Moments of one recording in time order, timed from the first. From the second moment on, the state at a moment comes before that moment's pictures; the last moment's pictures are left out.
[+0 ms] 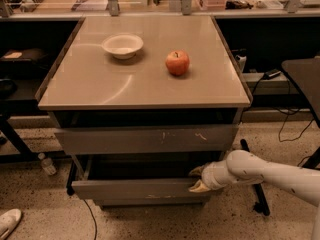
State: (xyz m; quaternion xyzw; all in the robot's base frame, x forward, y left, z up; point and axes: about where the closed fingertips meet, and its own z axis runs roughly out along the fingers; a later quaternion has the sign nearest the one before) arm 0.544 -0.146 0.408 -0.67 0.67 0.11 0.30
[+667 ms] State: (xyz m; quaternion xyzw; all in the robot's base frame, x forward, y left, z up) arm 0.507 -0.158 0.410 -0.66 0.68 0.14 0.29
